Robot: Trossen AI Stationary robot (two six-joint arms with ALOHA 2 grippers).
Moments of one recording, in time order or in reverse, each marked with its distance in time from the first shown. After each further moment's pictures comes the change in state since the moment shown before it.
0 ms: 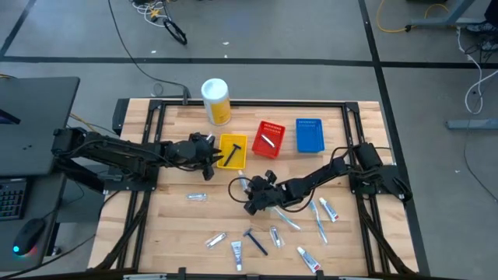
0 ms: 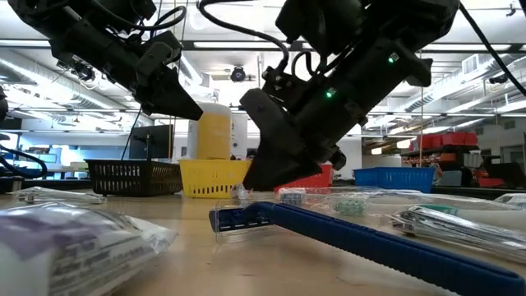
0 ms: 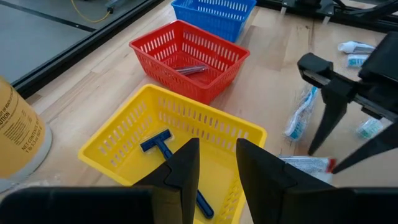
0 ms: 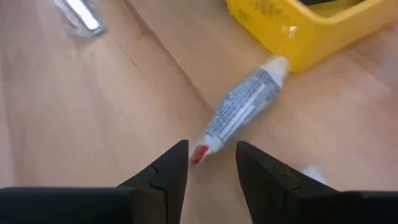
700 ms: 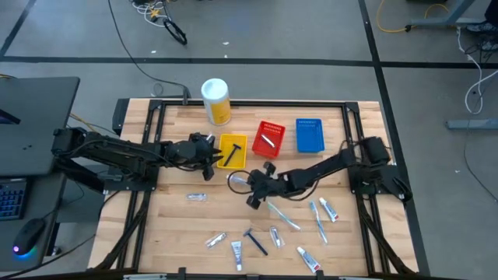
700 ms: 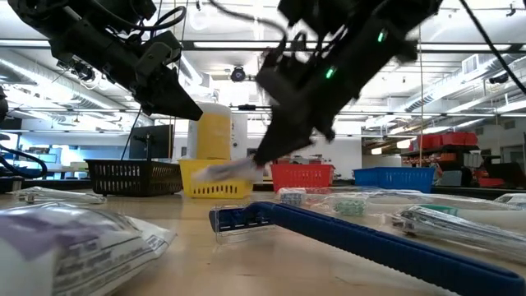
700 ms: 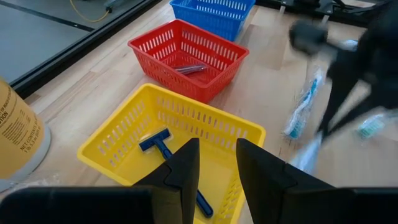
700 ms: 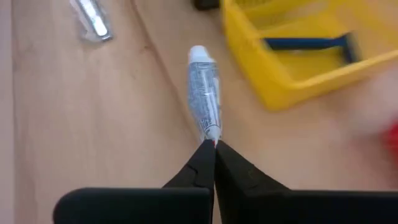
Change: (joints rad) left arm 0.000 0.000 0.000 -0.002 0.004 0.003; right arm -0.069 -0.126 0.000 -0.123 -0.079 -0.221
